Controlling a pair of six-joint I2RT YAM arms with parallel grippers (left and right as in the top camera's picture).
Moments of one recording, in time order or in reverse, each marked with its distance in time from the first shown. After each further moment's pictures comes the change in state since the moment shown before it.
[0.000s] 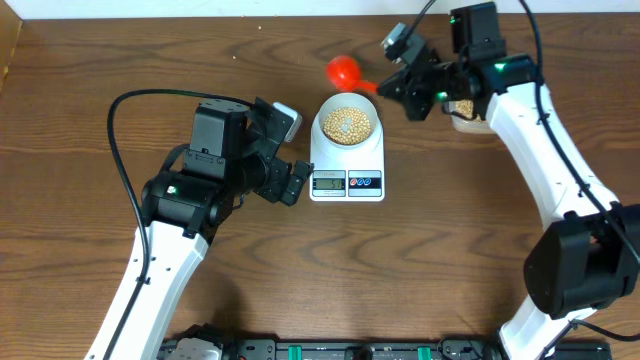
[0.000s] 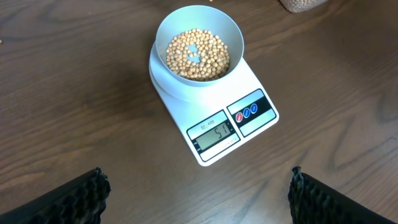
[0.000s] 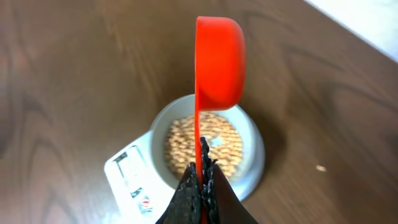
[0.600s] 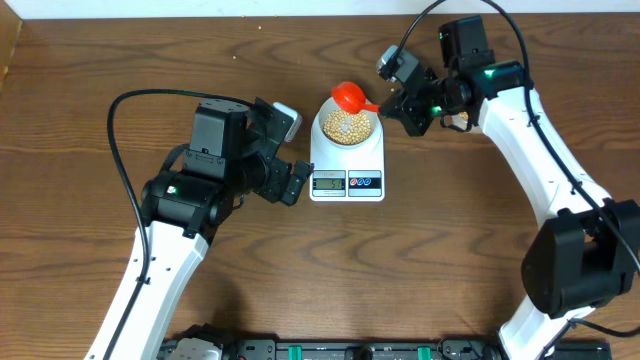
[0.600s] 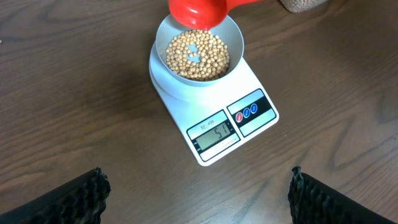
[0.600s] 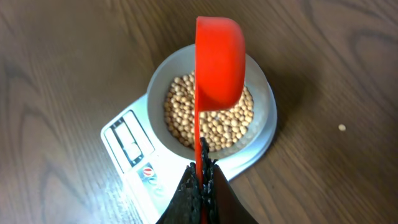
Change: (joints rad) left arm 0.000 0.000 0.000 0.000 0.000 0.000; right arm 0.018 0.008 -0.047 -0.070 0.104 -0.029
